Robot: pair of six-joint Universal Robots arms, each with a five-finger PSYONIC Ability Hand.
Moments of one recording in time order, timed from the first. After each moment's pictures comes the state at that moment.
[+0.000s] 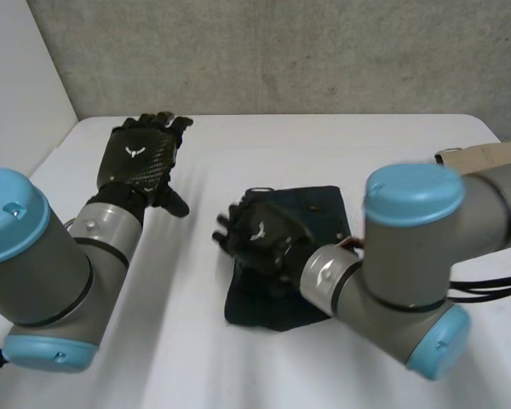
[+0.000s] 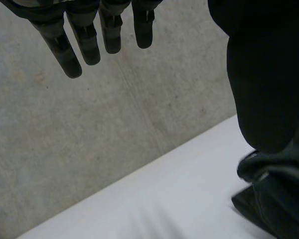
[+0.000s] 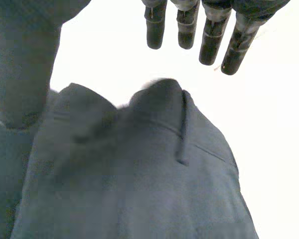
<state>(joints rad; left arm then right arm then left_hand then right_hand) 4.20 -1.80 -1.70 3.55 -1.67 3.28 2.24 -1.05 1.37 0.01 1.20 2.45 0.19 0.20 0.21 0.20 0.05 0.20 0.22 0.22 0.23 0.07</state>
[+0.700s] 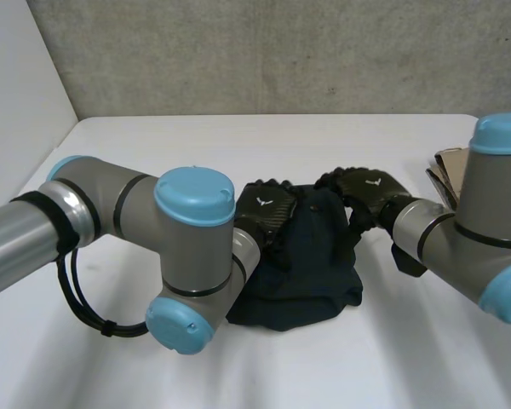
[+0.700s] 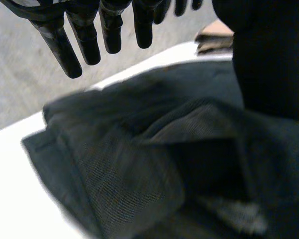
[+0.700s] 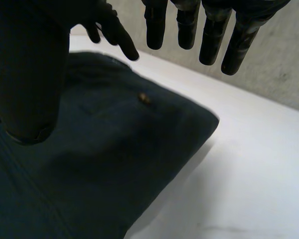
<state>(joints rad) 3.93 -2.35 -1.06 3.13 -1.64 3.23 1.95 -1.09 1.37 0.11 1.30 3.03 0.19 0.20 0.21 0.20 0.05 0.20 0.22 0.22 0.23 0.06</state>
